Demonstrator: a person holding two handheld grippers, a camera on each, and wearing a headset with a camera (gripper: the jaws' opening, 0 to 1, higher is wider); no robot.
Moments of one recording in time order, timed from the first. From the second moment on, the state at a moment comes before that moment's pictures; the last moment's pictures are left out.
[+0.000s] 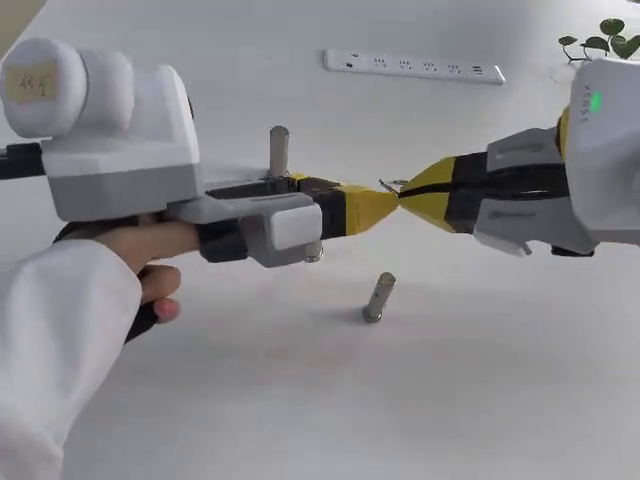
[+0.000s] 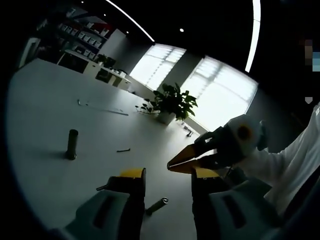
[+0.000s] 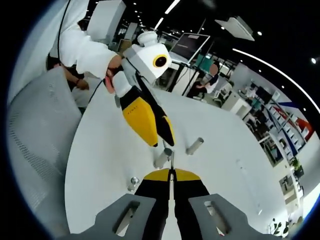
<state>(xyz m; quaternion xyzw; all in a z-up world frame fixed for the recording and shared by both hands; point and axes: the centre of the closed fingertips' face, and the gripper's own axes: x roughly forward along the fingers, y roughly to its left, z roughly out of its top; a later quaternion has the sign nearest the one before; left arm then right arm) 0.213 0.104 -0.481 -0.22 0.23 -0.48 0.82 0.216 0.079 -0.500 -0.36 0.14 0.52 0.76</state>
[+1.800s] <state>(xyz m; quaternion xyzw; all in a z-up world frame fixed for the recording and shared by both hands) 0.197 0.075 -0.491 -0.18 0.30 -0.54 0.77 0.193 0.081 -0.498 -0.41 0.13 0.51 0.74</state>
